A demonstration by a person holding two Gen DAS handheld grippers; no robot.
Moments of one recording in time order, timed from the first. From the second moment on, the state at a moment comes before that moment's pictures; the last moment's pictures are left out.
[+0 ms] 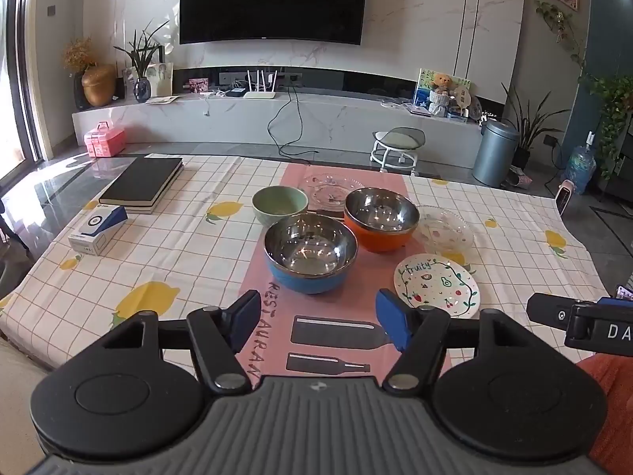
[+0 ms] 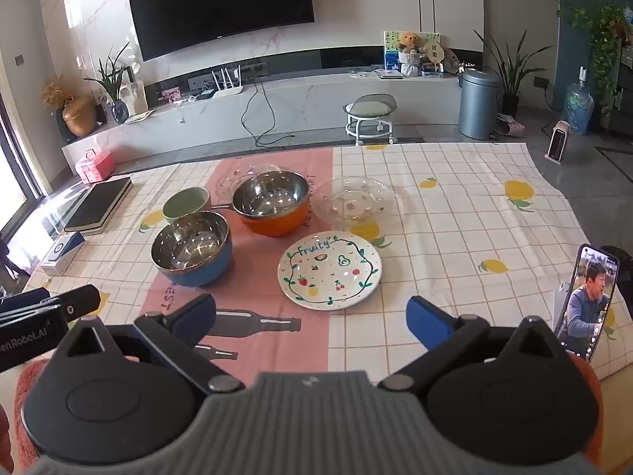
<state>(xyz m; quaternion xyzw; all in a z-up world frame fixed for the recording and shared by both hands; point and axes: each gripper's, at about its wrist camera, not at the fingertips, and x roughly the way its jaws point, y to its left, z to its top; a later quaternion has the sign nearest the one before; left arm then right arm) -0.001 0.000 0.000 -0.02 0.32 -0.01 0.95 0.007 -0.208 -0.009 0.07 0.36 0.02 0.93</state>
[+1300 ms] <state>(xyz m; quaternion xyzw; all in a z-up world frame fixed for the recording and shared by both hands) -0.003 -0.001 -0.004 -0.03 0.34 -0.01 0.94 0.007 -0.202 -0.019 0.07 0.37 0.03 0.93</state>
